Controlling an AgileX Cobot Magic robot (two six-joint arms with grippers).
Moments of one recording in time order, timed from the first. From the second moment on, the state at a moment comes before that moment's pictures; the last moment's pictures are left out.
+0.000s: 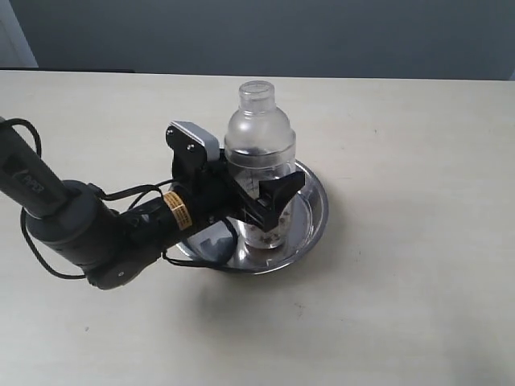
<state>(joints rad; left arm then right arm) -0.48 2.14 -0.72 0.30 -1.29 -0.33 -0.01 0.00 0.00 0.06 0.31 0.00</state>
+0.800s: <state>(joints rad) -0.33 2.10 -0.70 0.56 -1.22 -0.25 -0.01 0.00 0.00 0.06 0.31 0.00</state>
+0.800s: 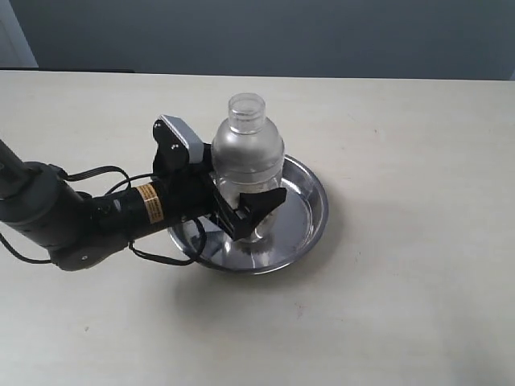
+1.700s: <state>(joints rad) -0.29 1.76 -0.70 0.55 -1.20 -0.24 -0.01 0.00 0.00 0.06 0.31 0.00</state>
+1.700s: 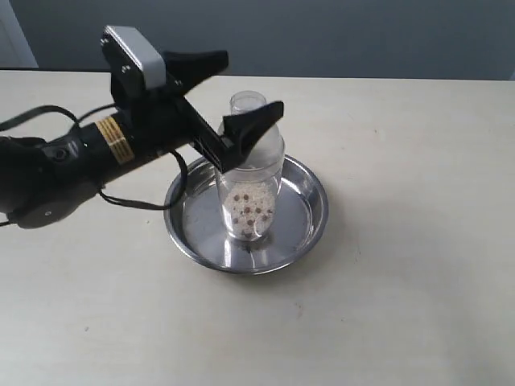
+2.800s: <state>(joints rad) -0.20 0.52 -0.59 0.40 0.30 -0.24 -0.01 0.00 0.00 0.06 0.31 0.00</state>
